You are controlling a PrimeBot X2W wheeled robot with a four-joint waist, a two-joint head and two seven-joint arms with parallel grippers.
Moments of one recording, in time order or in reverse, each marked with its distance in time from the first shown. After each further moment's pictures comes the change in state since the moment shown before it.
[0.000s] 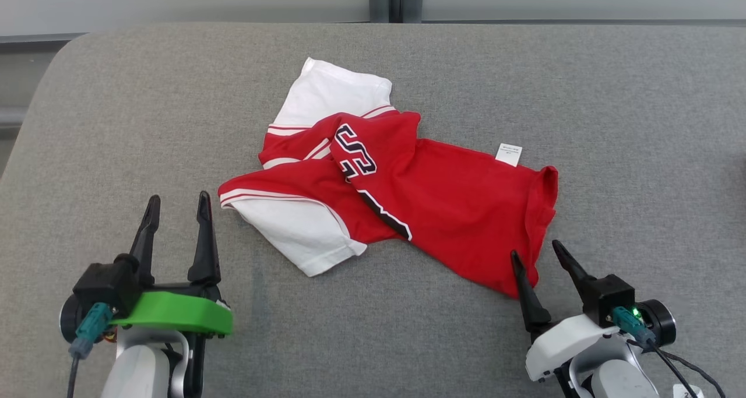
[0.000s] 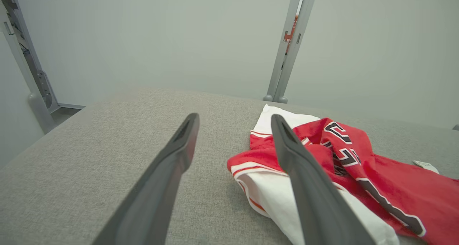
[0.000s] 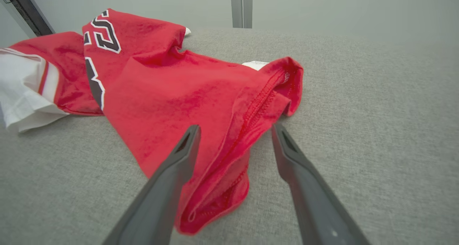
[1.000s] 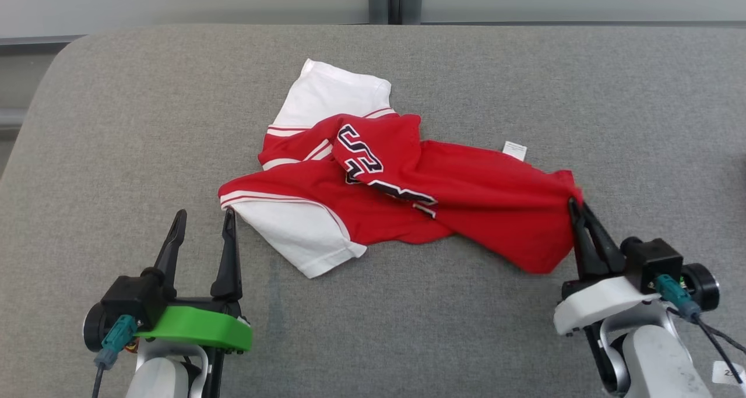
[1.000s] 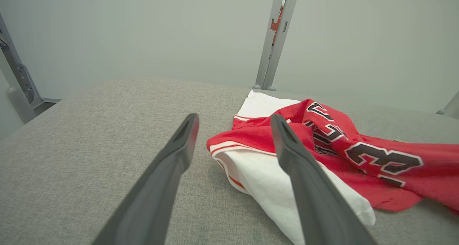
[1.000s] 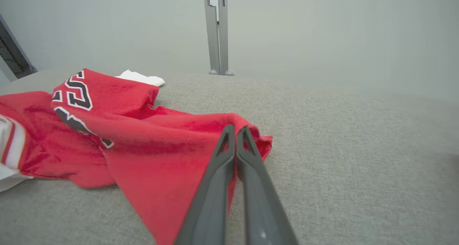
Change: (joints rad) left arm 0.048 -0.074 0.031 0.001 0.091 -0.063 0.000; right arm -0.047 0.000 -0.095 -0.093 -0.034 0.000 0.029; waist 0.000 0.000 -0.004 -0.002
